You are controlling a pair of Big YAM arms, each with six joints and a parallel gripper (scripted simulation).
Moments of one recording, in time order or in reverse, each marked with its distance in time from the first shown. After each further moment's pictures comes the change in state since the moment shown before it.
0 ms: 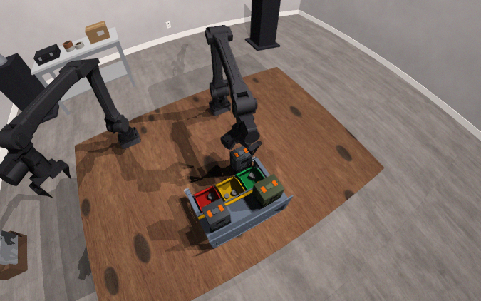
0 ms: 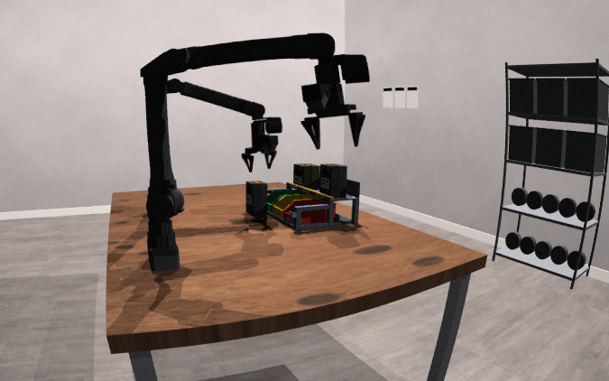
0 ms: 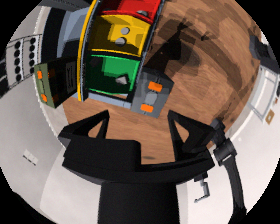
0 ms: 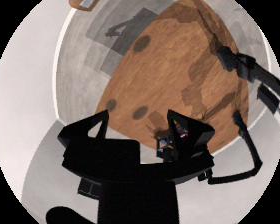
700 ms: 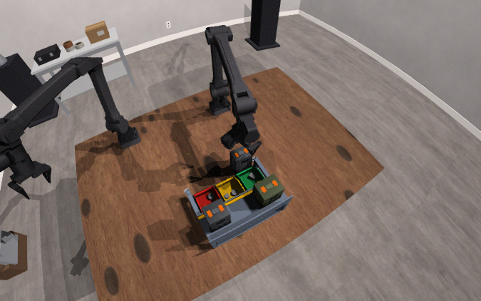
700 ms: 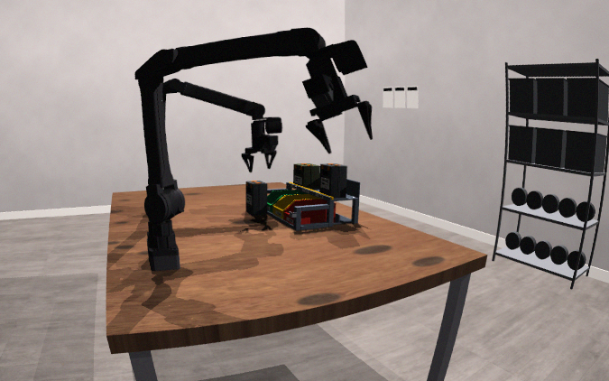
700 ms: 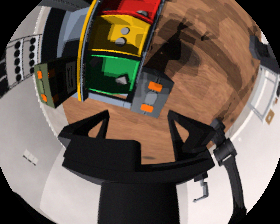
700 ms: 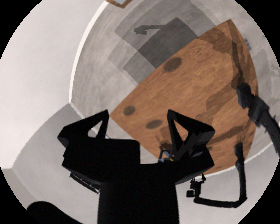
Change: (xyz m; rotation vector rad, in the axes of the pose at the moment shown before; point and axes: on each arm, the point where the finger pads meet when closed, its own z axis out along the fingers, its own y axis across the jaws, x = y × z) left arm 0.000 0.000 0.000 0.000 0.000 0.000; right arm -0.072 0.058 -0.007 -0.239 -0.005 -0.134
